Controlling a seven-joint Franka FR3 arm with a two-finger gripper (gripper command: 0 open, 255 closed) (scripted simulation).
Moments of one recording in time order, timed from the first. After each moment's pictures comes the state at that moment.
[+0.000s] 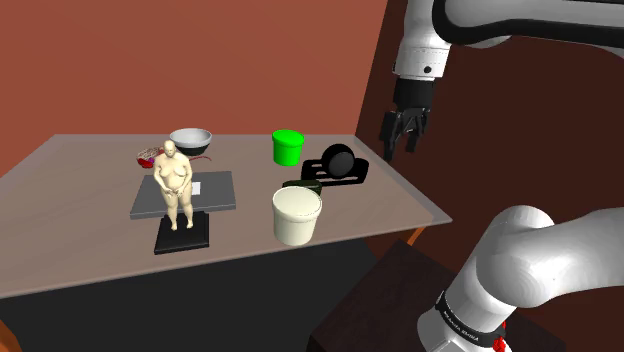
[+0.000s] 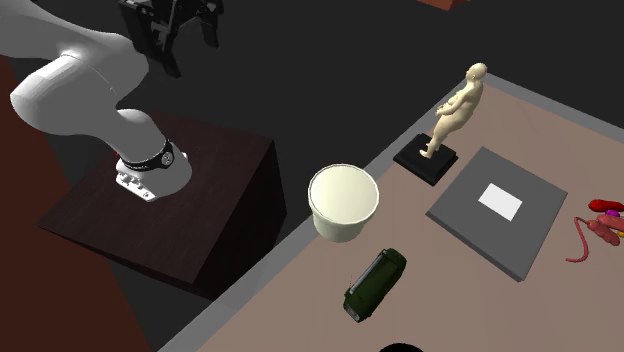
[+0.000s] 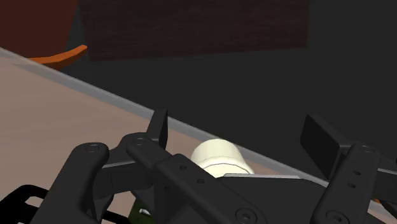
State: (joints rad) arm -0.02 -0.81 0.05 -2.38 0.05 1.45 0.12
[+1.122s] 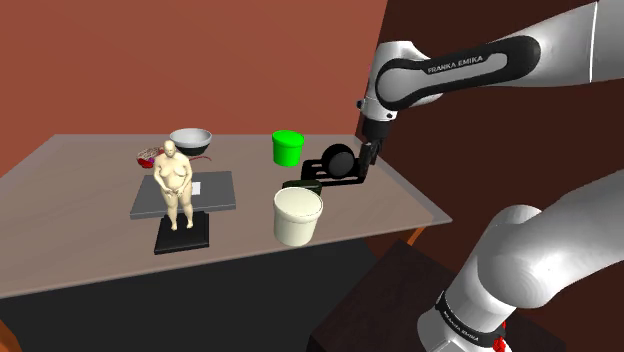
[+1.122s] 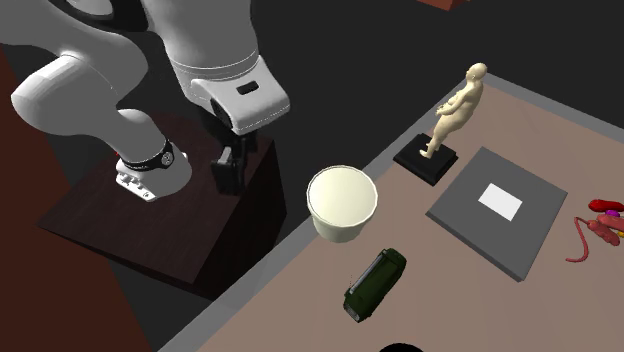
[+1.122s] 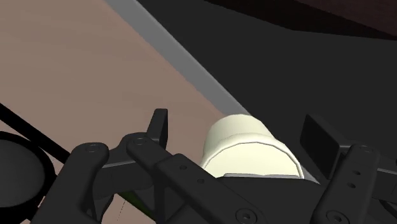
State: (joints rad) arm 0.00 -0.48 -0.18 -2.48 -0.12 1.96 -0.35
